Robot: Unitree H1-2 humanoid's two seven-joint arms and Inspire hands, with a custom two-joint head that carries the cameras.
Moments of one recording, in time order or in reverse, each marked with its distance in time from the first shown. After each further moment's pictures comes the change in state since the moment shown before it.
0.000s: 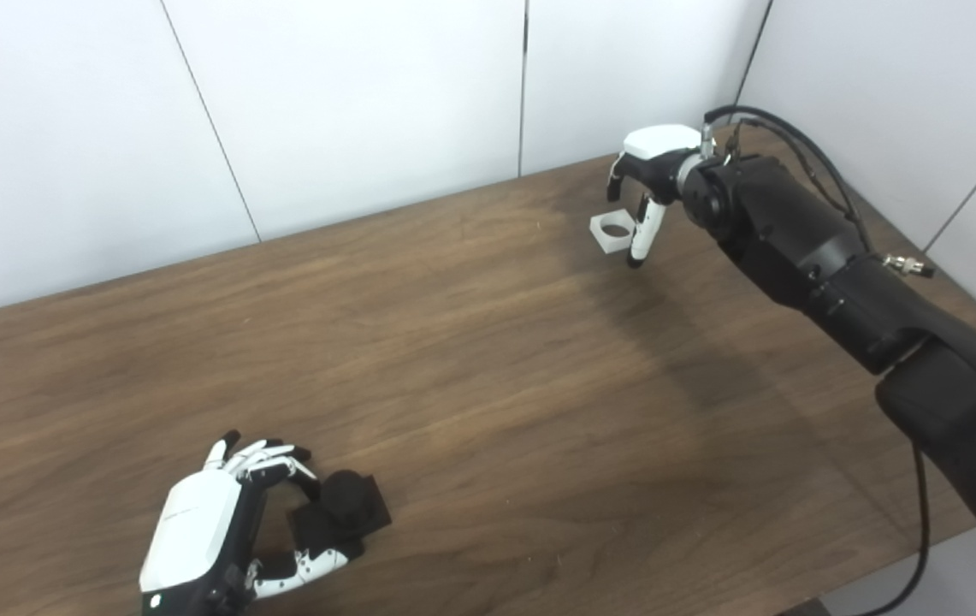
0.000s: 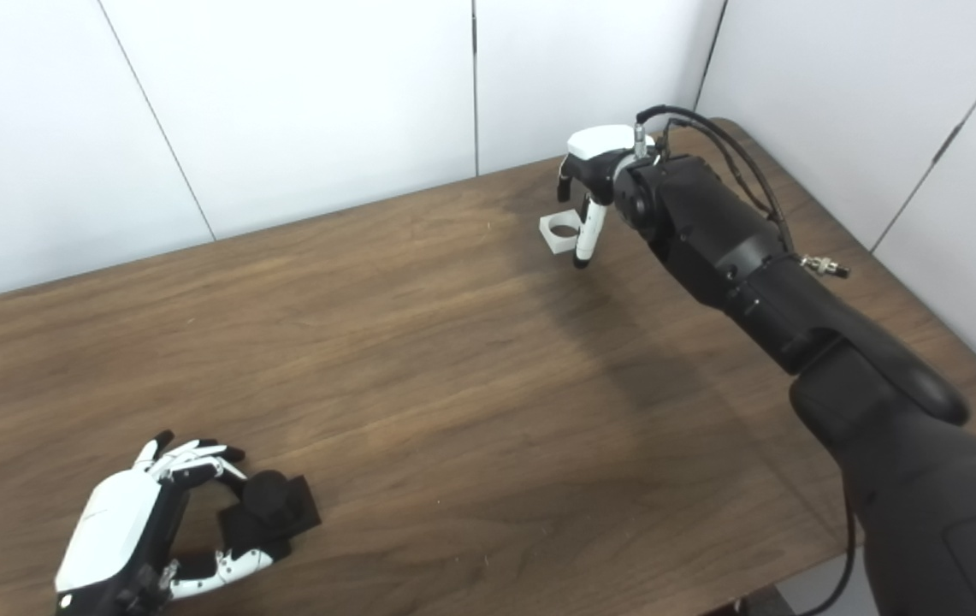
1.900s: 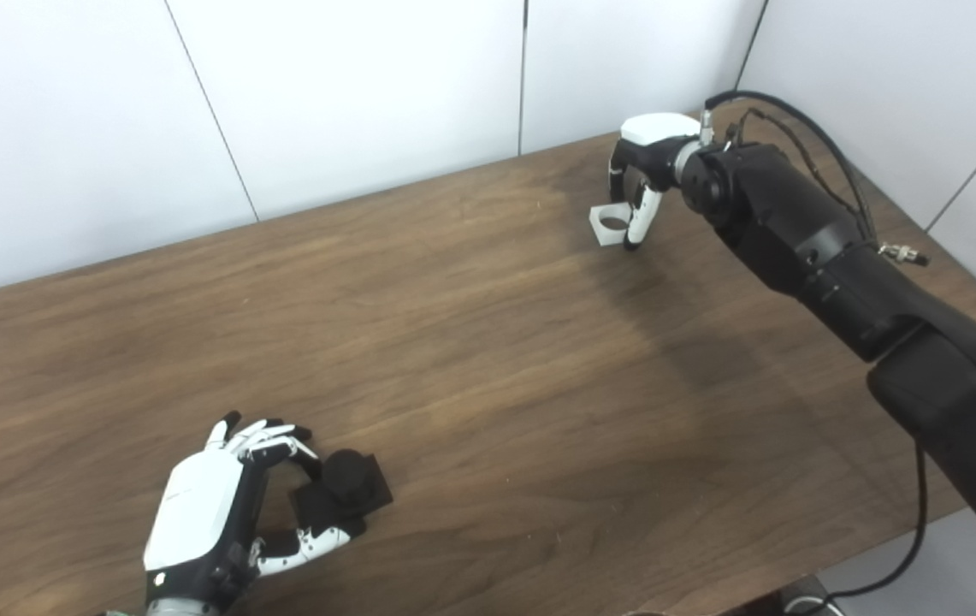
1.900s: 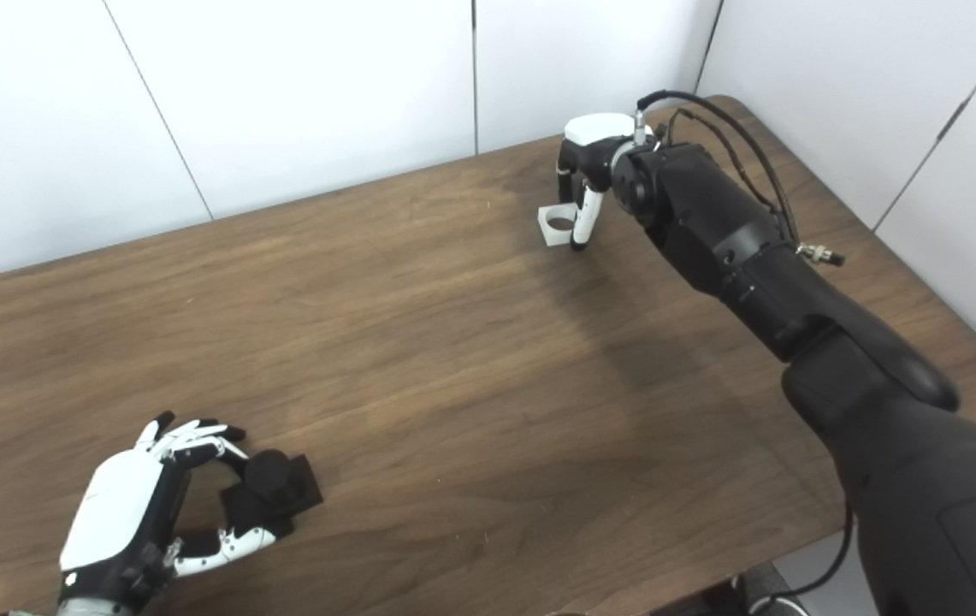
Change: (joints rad) left arm 0.002 -0.005 -0.004 -0.003 0.005 0.017 -0.001; right arm 0.019 0.024 -0.020 0.009 0.024 -0.008 -0.014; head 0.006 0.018
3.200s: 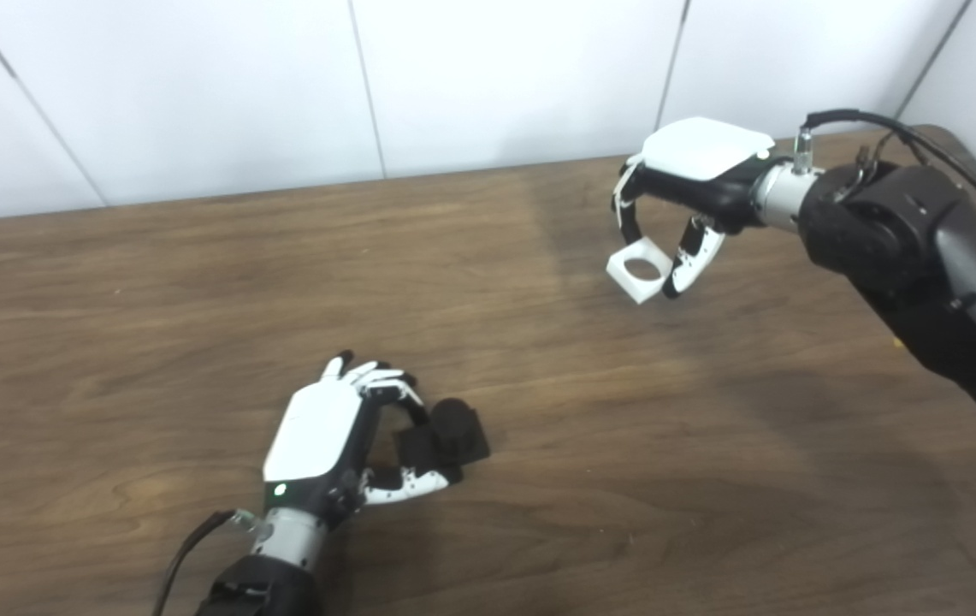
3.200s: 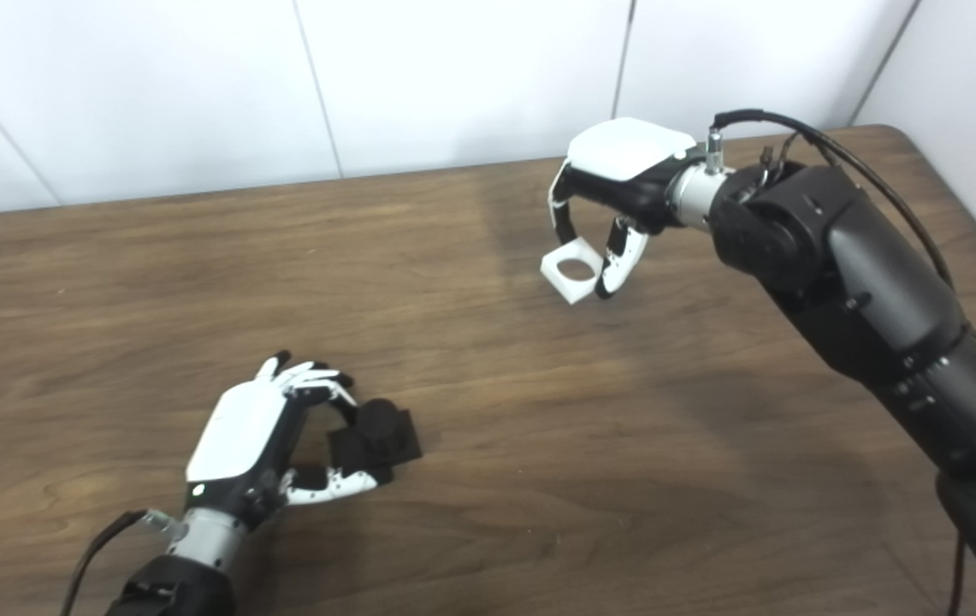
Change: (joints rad) left arm 0.001 -0.078 -0.048 0.005 0.103 0.052 0.015; right arm 0.077 -0.013 -0.021 -0.649 0.103 -0.210 0.265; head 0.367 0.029
